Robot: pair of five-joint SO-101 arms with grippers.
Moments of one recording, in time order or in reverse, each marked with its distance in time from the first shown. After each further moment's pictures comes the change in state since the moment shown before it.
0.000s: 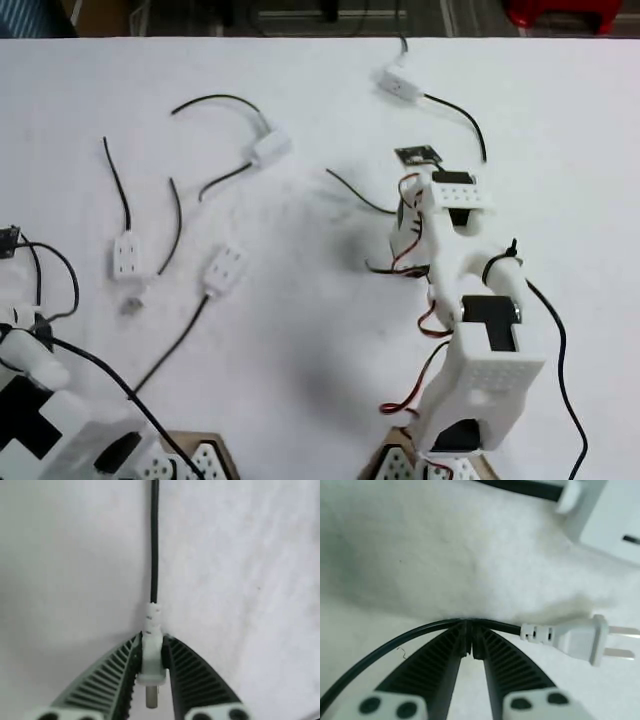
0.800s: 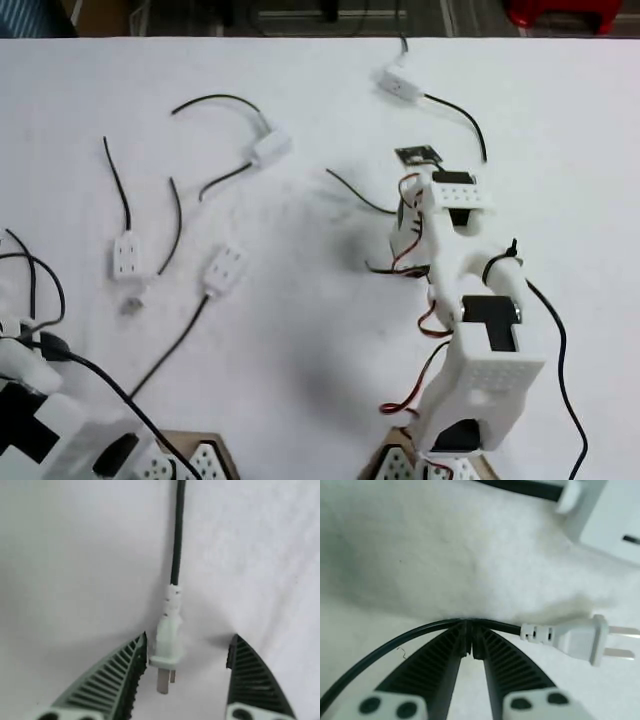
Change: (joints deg) left arm -4.3 0.0 0.0 -1.1 0.7; right arm 0.0 0.0 0.0 0.0 0.0
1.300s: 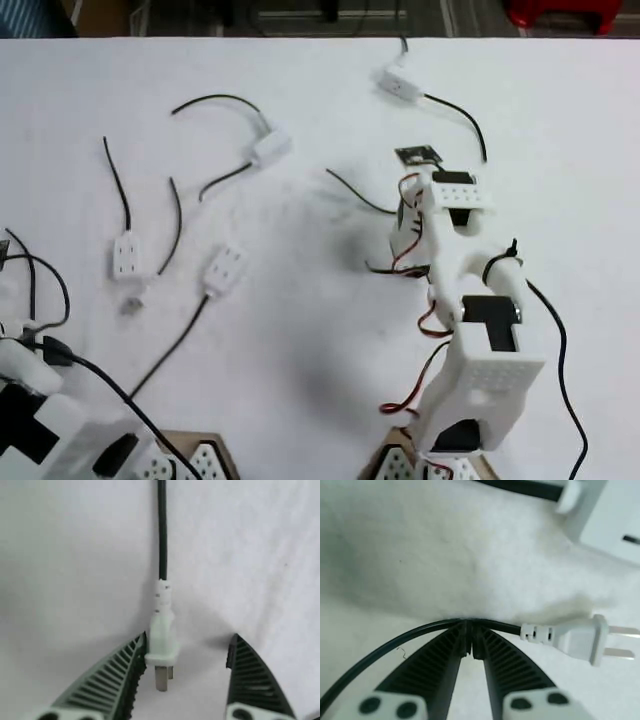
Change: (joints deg) left arm 0.1 0.0 0.7 0.7 -5.7; right arm 0.0 0.0 0.0 0.0 0.0
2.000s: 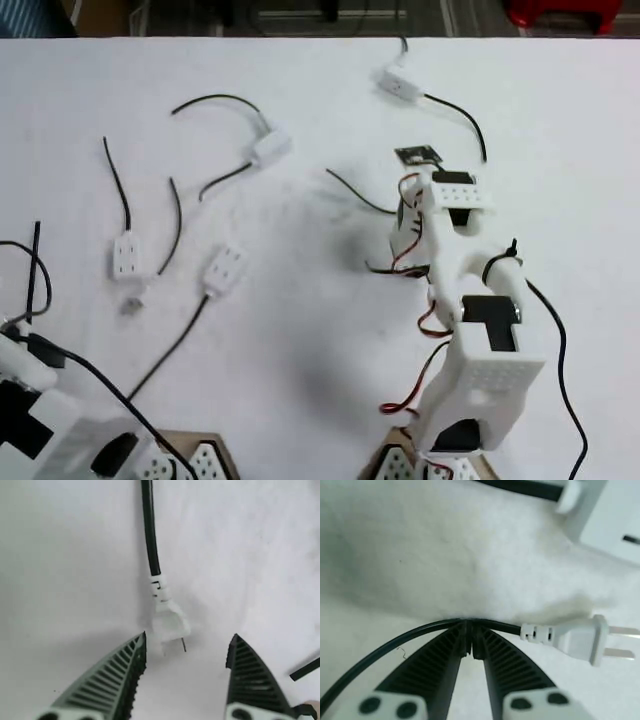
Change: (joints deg) left arm -1.1 1.7 -11.1 15.6 -4.3; right arm 0.0 0.0 0.0 0.0 0.0
